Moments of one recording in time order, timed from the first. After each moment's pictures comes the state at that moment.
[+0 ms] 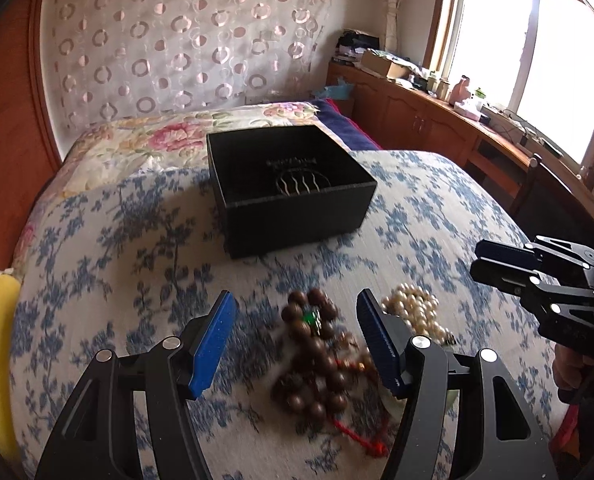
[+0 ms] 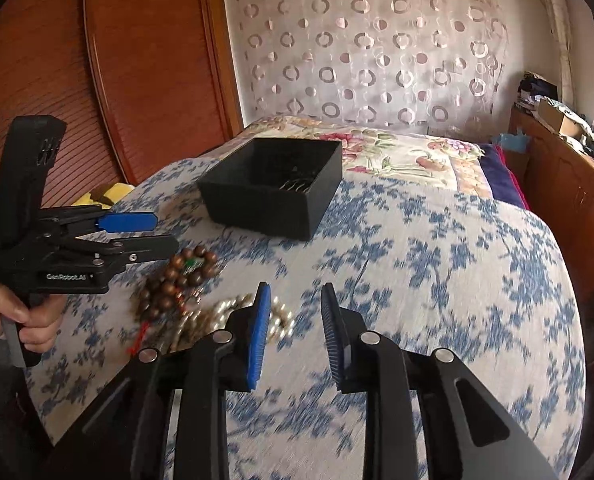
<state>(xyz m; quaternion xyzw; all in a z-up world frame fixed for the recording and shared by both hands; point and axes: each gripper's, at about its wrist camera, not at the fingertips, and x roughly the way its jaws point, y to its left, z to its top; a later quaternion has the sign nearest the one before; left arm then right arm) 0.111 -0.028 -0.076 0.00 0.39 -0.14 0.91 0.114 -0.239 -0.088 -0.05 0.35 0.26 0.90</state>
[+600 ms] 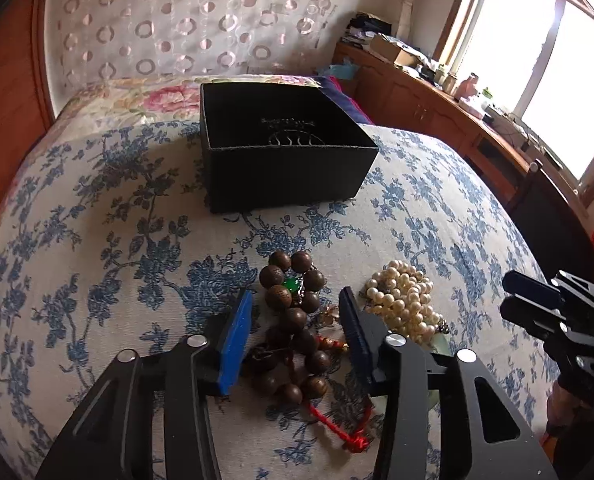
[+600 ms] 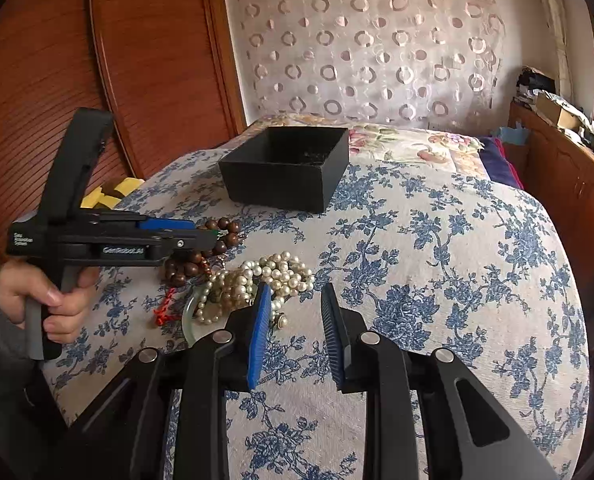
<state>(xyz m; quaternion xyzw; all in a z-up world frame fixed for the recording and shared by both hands) 0.116 -0.032 -0.098 -0.05 0.44 -0.14 0.89 0.078 -0.249 -0.092 -0.04 0.35 0.26 0.90</state>
